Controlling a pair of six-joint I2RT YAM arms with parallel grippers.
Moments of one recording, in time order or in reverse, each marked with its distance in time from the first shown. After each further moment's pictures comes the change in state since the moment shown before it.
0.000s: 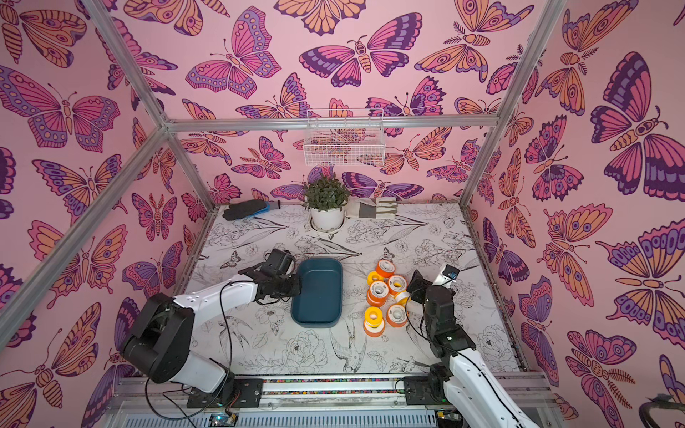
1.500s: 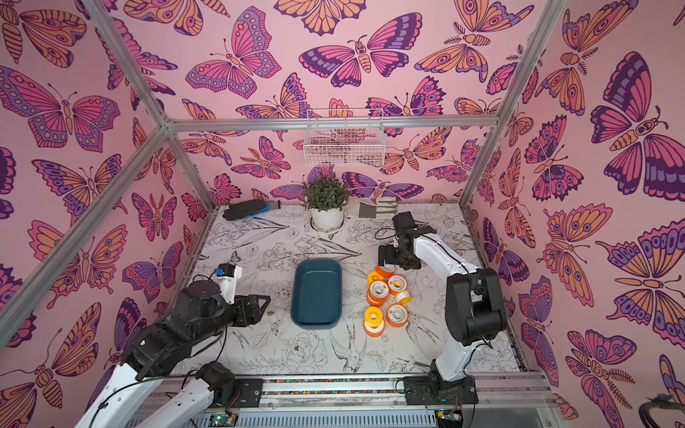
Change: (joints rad) left arm -0.021 -0.931 0.006 -0.547 -0.035 0.050; right arm -0.034 1.095 1.063 -0.858 -0.470 -0.226
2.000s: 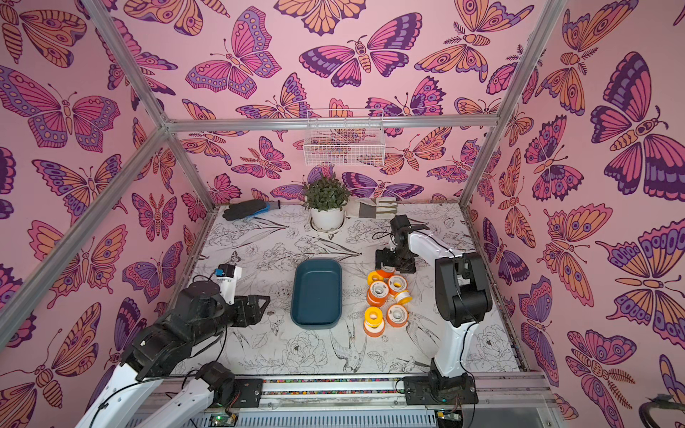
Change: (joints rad) left arm 0.000 -0.003 -0.003 0.000 -0.005 0.002; right arm -0.011 0.149 0.050 -0.021 -0.082 -0.014
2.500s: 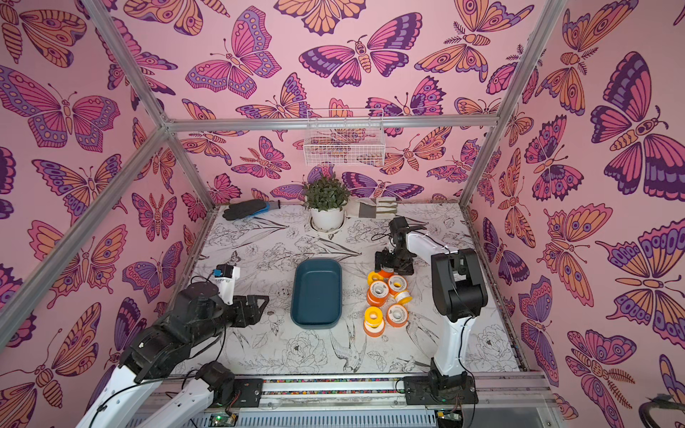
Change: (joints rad) left arm 0.000 -0.013 -0.003 0.000 -0.014 0.000; right arm 0.000 0.052 0.015 0.004 -0.019 0.001
